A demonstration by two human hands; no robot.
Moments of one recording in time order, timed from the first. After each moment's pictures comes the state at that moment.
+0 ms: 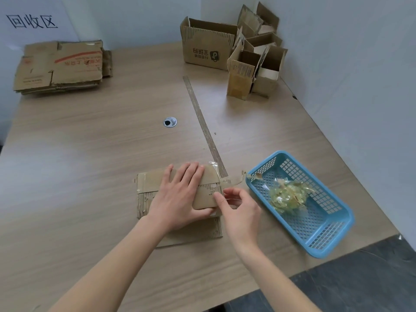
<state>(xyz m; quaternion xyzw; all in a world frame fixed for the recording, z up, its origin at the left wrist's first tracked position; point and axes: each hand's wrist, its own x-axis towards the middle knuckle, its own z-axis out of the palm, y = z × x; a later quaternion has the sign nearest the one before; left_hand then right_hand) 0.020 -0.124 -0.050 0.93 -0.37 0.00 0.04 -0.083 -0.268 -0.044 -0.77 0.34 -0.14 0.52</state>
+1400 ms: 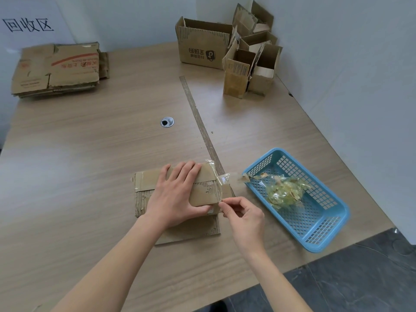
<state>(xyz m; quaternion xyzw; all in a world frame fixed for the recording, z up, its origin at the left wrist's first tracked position) 0.021 -0.125 -0.053 0.93 -0.35 0.00 0.08 -0.107 -0.286 -0.081 -0.73 0.28 -0.15 0.61</state>
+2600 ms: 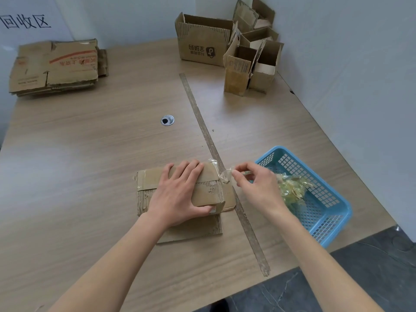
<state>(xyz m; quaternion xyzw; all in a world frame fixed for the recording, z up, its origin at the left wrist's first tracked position) 0.024 -0.125 -0.052 0.93 -0.37 -0.01 0.07 -0.058 -0.343 -0.023 -0.85 0.19 -0.07 0.49</state>
